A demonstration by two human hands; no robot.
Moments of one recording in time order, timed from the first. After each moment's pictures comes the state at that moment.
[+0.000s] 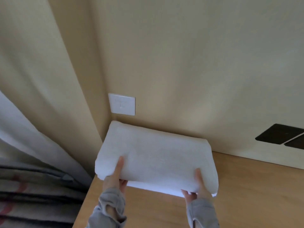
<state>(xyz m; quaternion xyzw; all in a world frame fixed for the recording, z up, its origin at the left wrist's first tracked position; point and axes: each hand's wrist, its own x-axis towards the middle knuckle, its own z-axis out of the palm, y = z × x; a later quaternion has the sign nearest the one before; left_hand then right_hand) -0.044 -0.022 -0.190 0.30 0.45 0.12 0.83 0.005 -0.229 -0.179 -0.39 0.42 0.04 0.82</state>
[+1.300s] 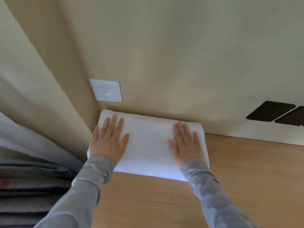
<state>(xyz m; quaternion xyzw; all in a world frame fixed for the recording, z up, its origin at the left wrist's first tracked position) 0.004 0.013 -0.184 0.99 0.13 -0.01 0.06 0.062 -0.237 -0.185 -0.98 -0.19 0.02 0.05</state>
